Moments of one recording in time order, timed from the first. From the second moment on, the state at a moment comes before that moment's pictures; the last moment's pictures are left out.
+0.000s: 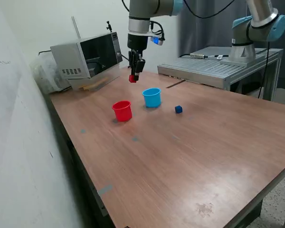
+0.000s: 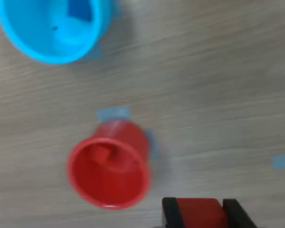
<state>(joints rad) -0.09 -0.97 1.33 -2.16 -1.77 3.27</state>
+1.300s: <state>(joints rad) -0.21 -0.71 1.14 -2.12 -1.82 3.27</state>
